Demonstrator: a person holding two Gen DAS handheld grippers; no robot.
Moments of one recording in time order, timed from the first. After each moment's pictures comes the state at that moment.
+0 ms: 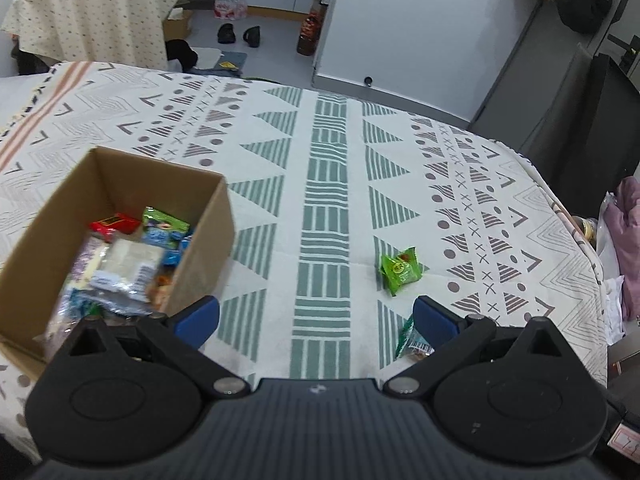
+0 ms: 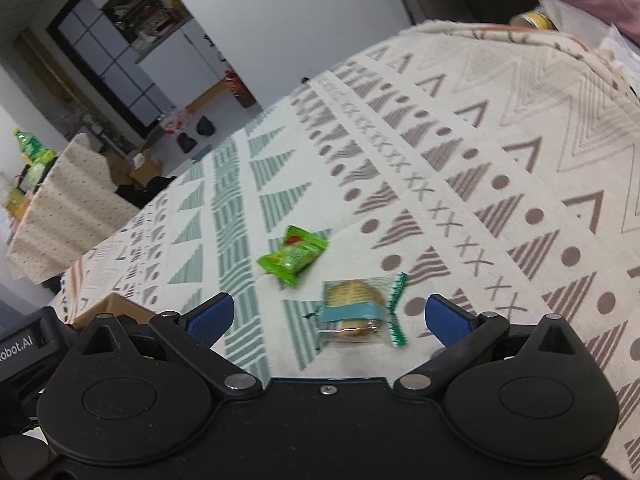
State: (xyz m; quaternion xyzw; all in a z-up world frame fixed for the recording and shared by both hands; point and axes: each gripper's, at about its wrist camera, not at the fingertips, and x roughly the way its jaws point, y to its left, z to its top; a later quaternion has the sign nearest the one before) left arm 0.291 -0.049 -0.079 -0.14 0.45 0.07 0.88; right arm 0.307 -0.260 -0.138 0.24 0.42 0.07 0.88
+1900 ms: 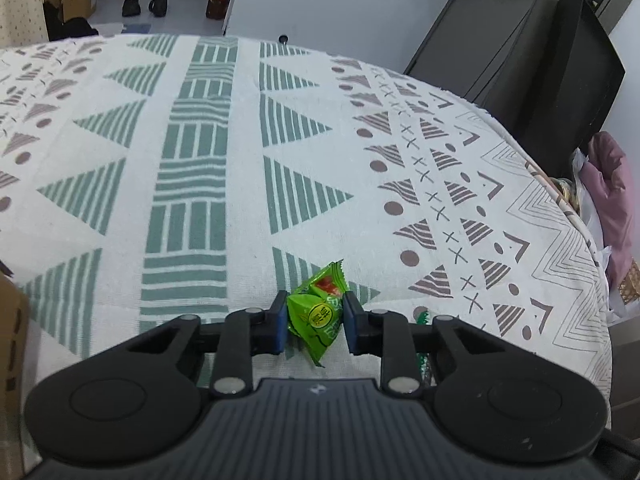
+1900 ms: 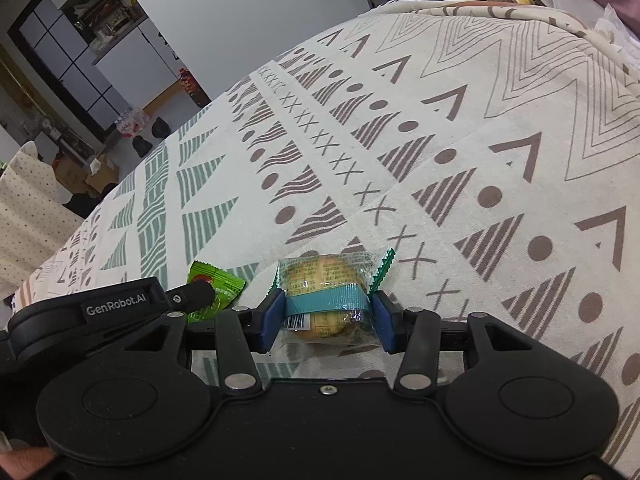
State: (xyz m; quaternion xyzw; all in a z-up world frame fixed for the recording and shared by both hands) left arm 0.405 -0.091 -0.176 -0.15 0.47 -0.06 0.87; right arm 0.366 -0.270 -0.185 0.23 0.43 0.03 0.87
